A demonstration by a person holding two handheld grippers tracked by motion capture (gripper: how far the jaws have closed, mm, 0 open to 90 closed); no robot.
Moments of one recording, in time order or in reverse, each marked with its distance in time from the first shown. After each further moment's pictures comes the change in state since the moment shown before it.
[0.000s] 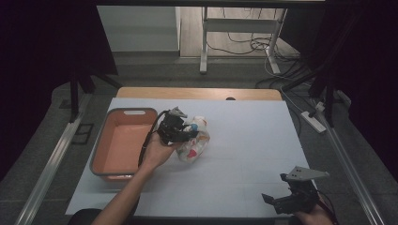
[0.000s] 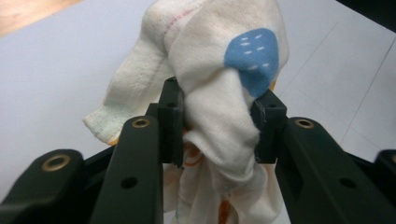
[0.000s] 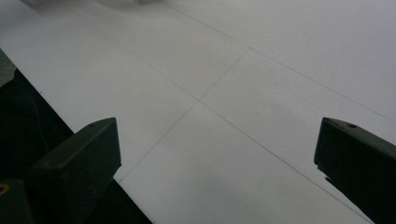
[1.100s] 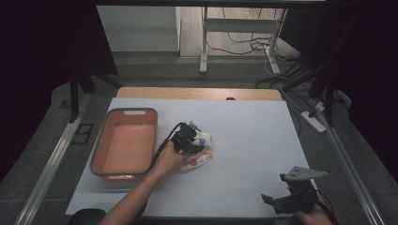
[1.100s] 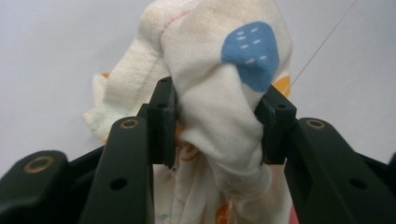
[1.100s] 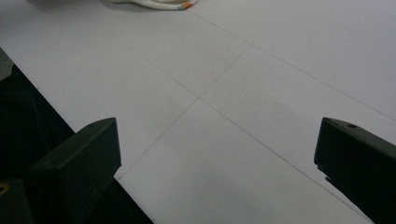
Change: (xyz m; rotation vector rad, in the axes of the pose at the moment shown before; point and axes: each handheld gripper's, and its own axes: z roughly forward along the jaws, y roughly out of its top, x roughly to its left) left arm -0.003 -0.021 0.077 0.249 0.012 0.032; right arm 0.001 0.001 0.002 0.018 -0.003 -0.006
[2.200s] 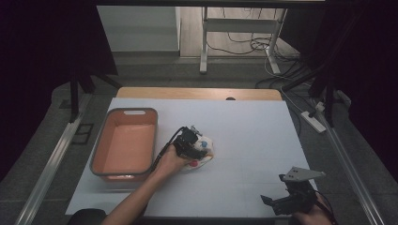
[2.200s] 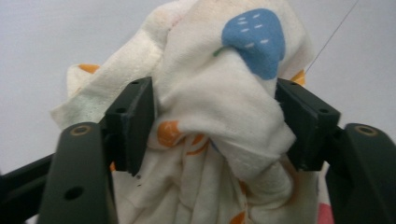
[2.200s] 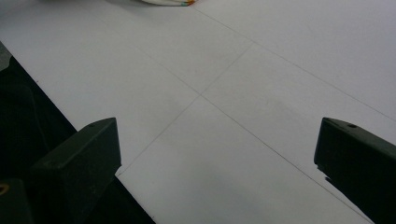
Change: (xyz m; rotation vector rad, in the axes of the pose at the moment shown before) left arm -0.002 -0.007 0.014 -0.019 0.006 0.021; right arm 0.002 0.000 0.001 0.016 -0.001 -0.026
